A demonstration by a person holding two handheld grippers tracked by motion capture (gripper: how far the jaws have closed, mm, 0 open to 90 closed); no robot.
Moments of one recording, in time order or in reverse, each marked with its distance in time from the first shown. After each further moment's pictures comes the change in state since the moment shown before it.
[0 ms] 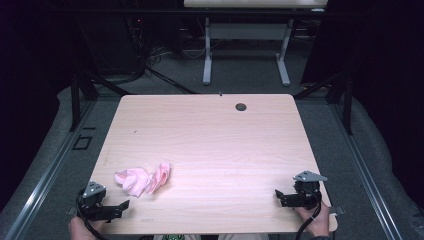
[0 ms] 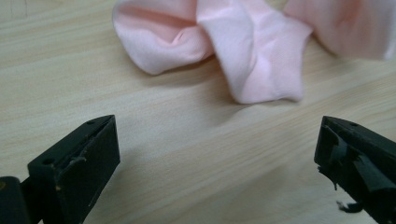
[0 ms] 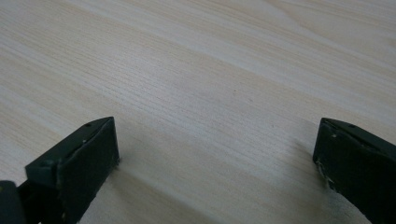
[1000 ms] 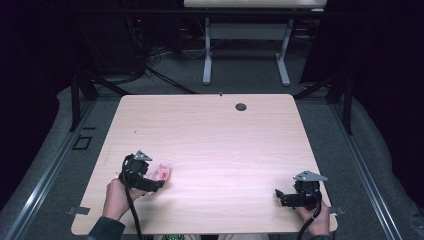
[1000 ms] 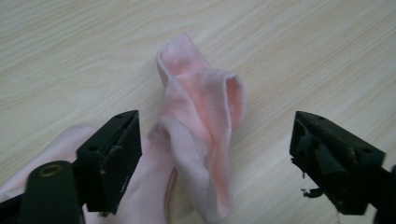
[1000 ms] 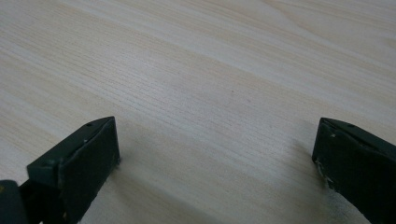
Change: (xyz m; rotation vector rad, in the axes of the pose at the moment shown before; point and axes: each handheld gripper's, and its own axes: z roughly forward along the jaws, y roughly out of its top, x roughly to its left) left arm -0.080 0.116 0.048 0.221 -0.121 0.202; right arm 0.000 0.000 0.000 -0.003 -0.008 0.003
